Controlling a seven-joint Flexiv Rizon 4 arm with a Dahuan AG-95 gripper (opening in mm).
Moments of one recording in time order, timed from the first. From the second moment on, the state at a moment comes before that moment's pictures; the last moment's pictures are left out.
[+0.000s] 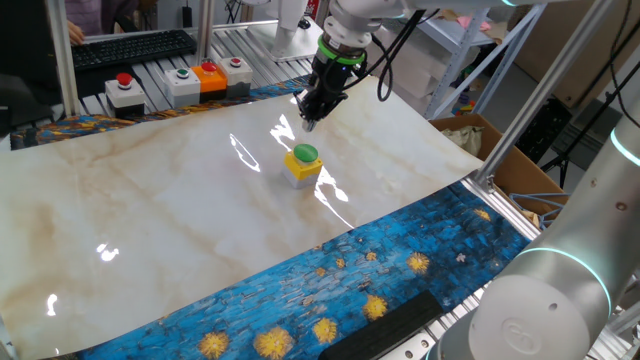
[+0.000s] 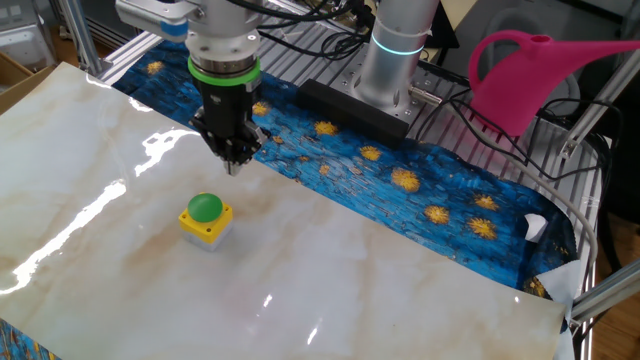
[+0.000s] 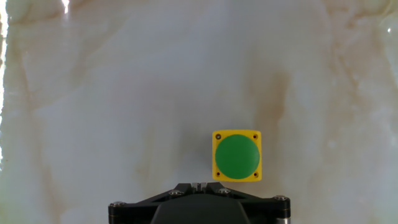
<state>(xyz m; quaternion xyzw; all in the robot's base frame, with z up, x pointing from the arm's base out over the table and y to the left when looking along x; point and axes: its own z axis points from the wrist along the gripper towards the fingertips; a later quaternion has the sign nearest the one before) 0.557 -0.066 0.191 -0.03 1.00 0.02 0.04</state>
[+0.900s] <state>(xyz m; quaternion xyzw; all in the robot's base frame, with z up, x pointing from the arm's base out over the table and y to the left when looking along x) 0.563 -0.074 0.197 -0.05 1.00 0.00 0.04</state>
